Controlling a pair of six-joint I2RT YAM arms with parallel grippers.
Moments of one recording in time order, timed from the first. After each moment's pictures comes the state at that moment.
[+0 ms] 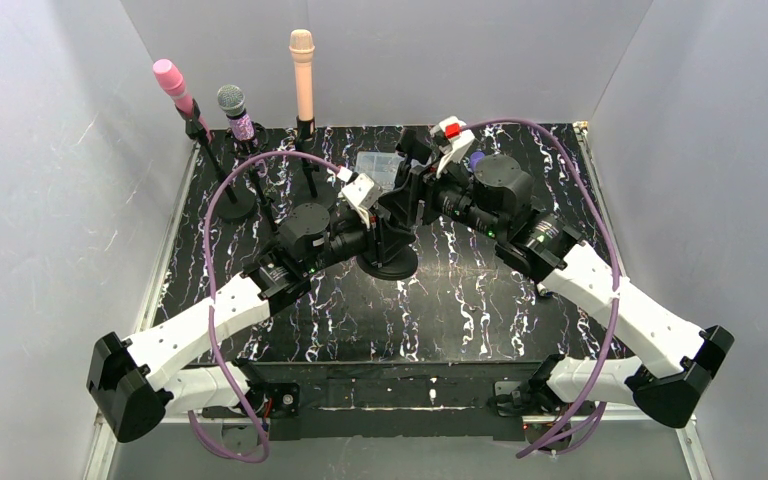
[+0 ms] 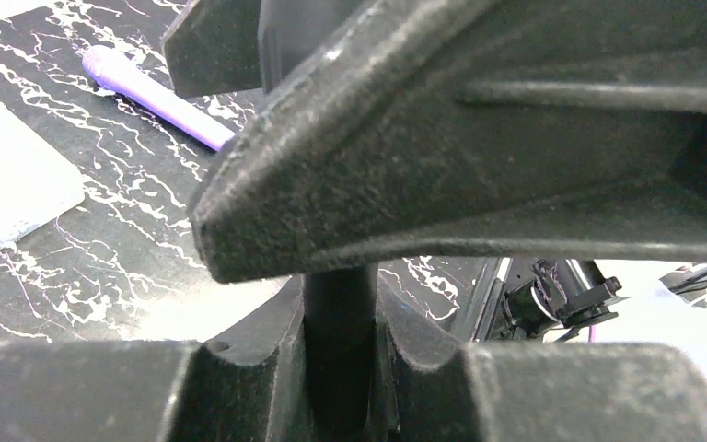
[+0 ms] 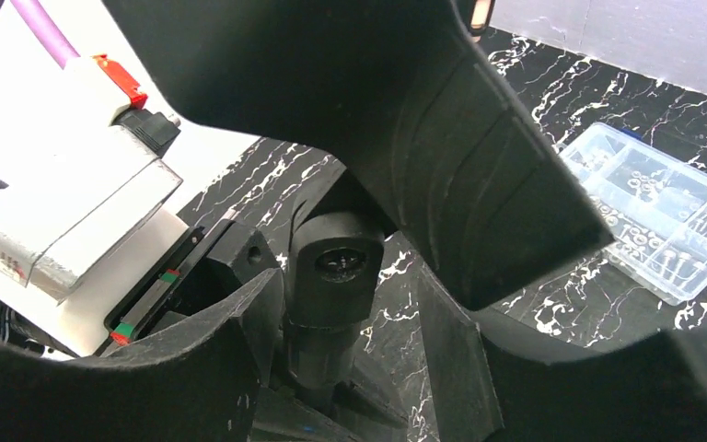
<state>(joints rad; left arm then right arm) -0.82 1.12 0.91 0.12 0.26 -0.28 0.85 1.20 1.32 -0.24 -0.09 0.31</state>
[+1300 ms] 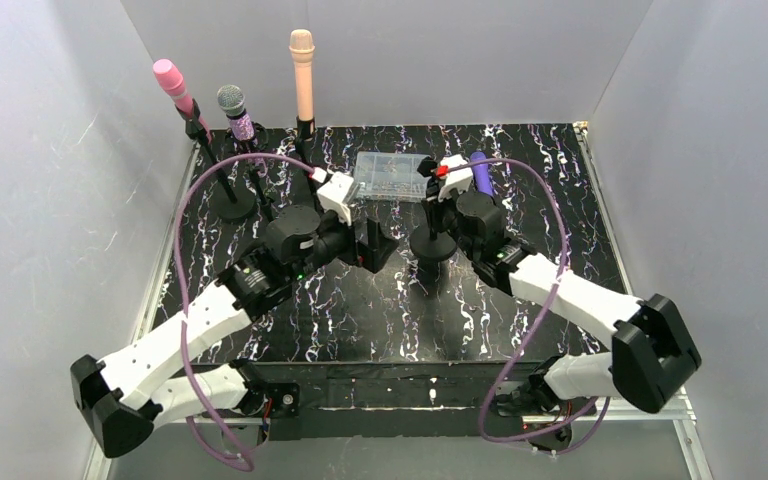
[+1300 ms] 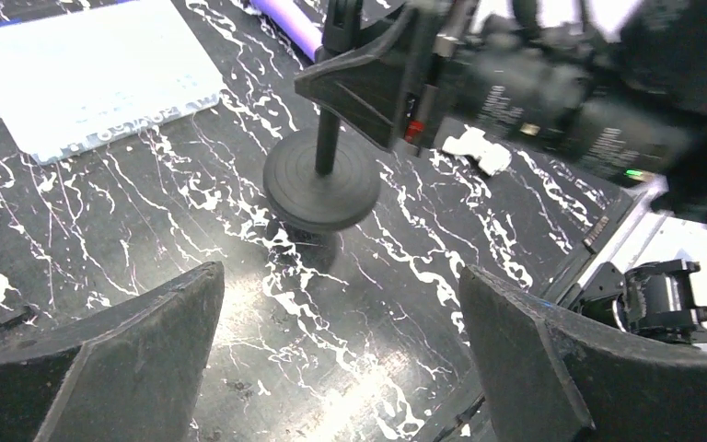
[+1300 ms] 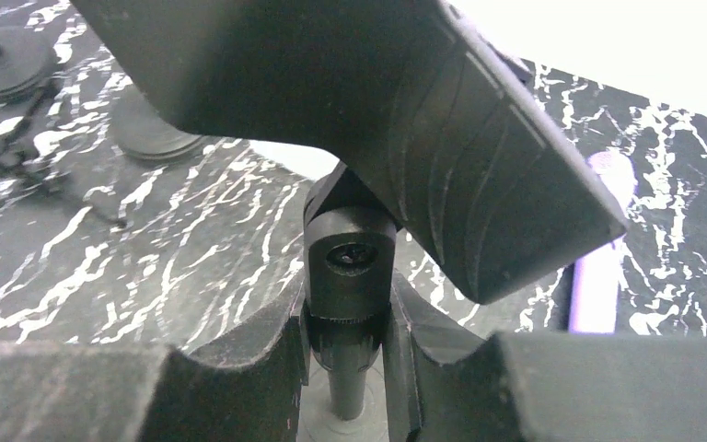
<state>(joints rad) -0.82 1.04 0.98 -0.22 -0.02 -0.29 0.74 1.27 0.84 0.23 0.27 0.04</state>
